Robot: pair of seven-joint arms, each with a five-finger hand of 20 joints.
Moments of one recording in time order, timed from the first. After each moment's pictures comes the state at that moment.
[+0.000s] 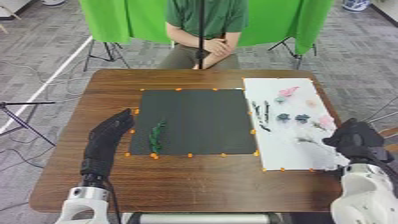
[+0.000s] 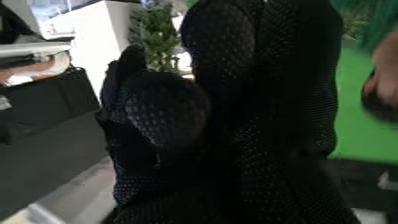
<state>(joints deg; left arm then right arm) 124.9 -81.6 -94.3 -123.2 69.4 1.2 7.5 -118.8 -60.0 94.8 -120.6 -143.2 10.1 34.4</state>
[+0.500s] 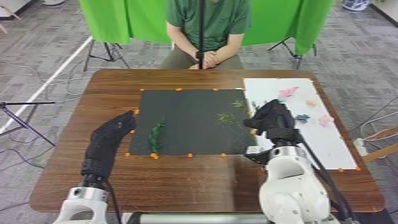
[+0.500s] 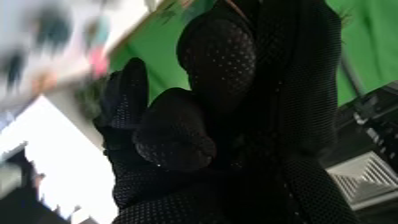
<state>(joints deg) 125.2 -81.4 -94.9 -123.6 70.9 -0.3 5.7 -105.6 -78.5 72.2 -123.5 -141.3 4.6 33.0</state>
